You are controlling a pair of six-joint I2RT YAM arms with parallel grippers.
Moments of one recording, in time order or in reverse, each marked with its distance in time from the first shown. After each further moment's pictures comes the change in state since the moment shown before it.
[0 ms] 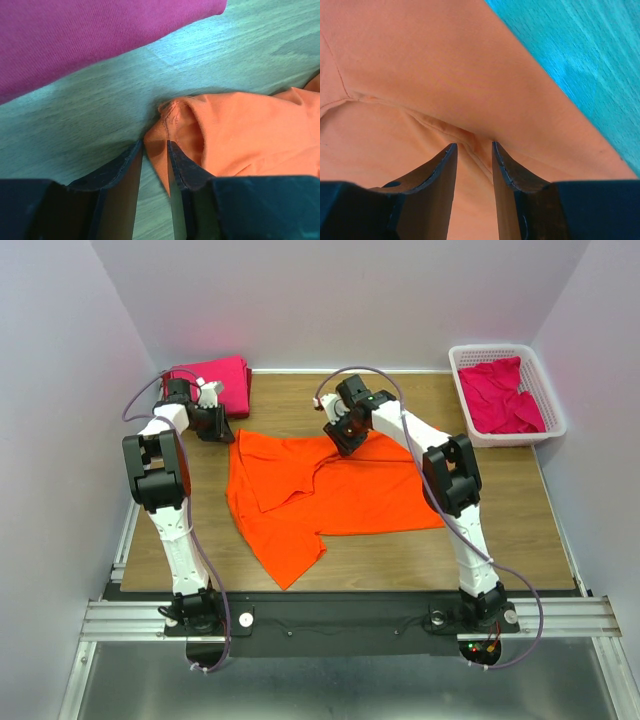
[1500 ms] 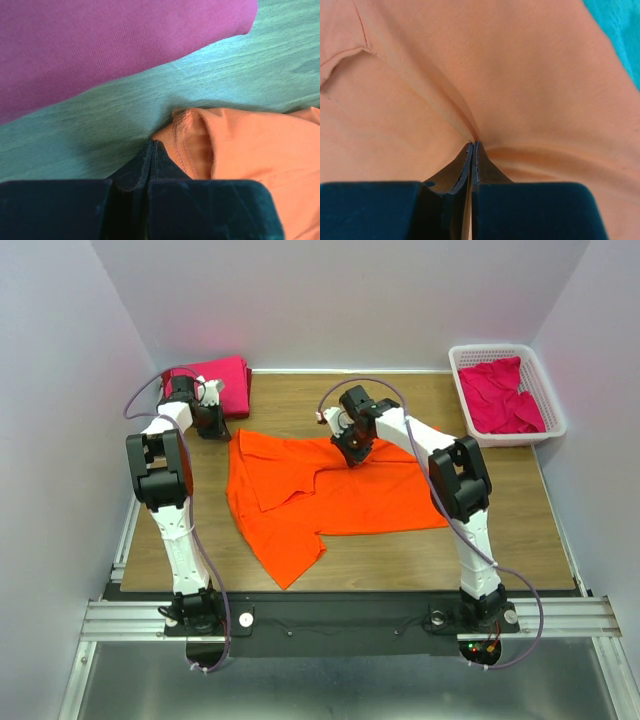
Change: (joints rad) left arm -0.017 0.016 0.032 0.000 -0.107 -0.050; right arm 0.013 -0.104 -0.185 0.000 -0.022 -0.029
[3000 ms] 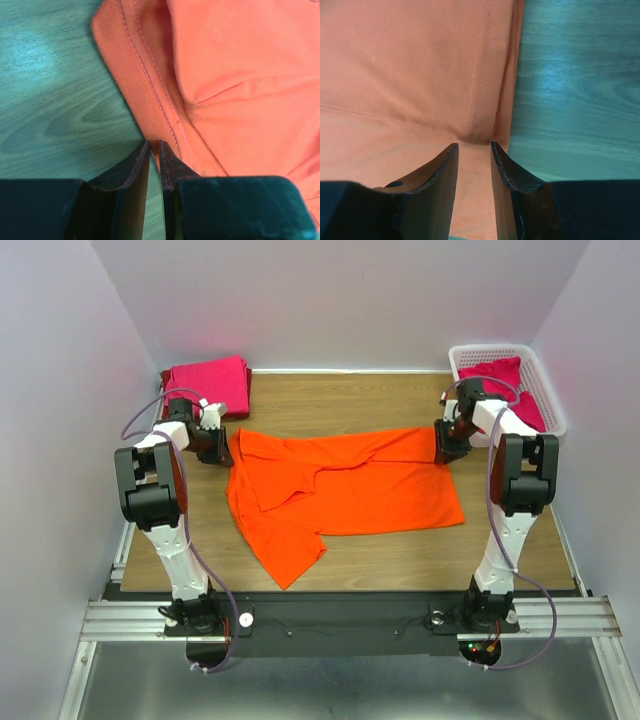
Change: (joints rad) left arm 0.006 -0.246 -0.379 0.033 0.061 0.083; right arm -0.577 -0.137 -0.220 -0.044 0.022 0.294
